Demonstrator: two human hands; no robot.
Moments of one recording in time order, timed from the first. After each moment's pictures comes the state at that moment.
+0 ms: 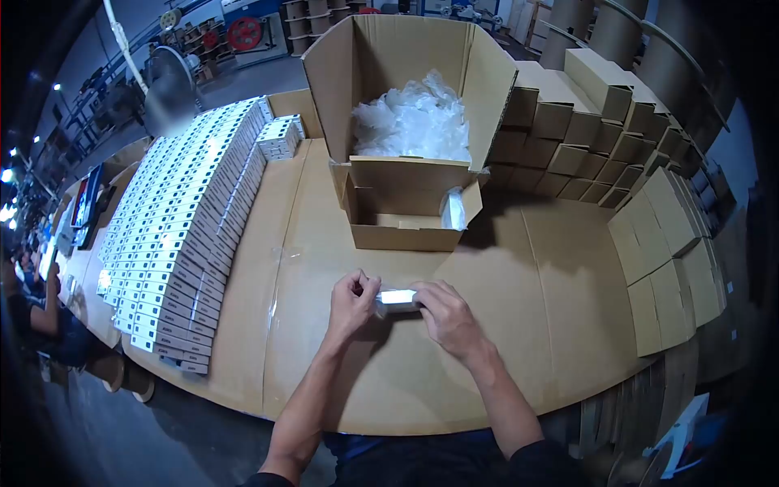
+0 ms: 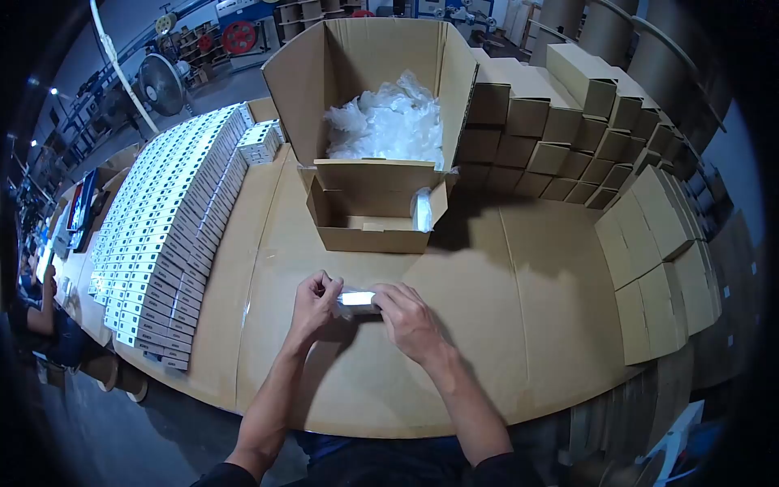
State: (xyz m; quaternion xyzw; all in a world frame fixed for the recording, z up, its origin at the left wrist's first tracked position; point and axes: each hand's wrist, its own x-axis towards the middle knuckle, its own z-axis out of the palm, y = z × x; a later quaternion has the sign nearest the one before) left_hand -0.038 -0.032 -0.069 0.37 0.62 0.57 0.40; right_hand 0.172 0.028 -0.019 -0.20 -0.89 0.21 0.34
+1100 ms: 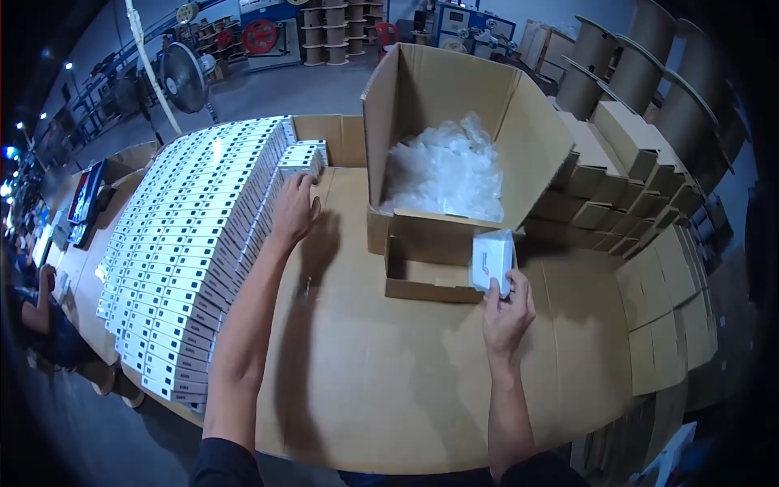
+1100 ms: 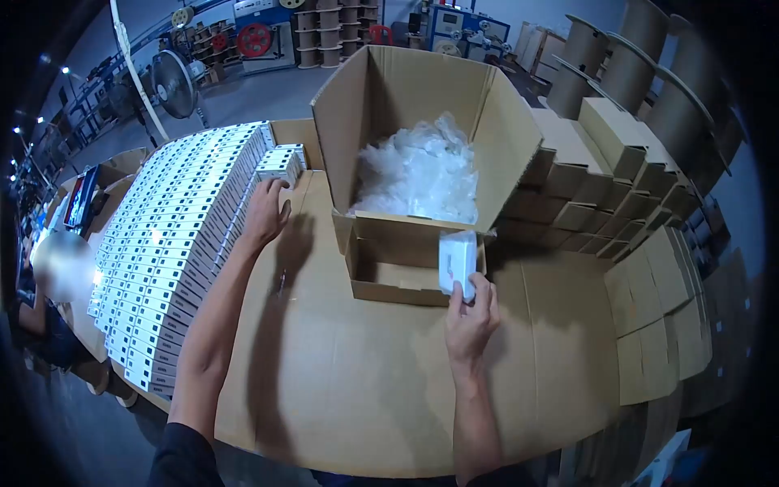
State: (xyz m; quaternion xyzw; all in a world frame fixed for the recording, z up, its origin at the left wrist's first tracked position) left_hand -0.305 0.116 0.005 0.65 0.66 0.32 -0.21; right_hand 0.125 0.102 0.007 -0.46 -0.68 0.12 0.56
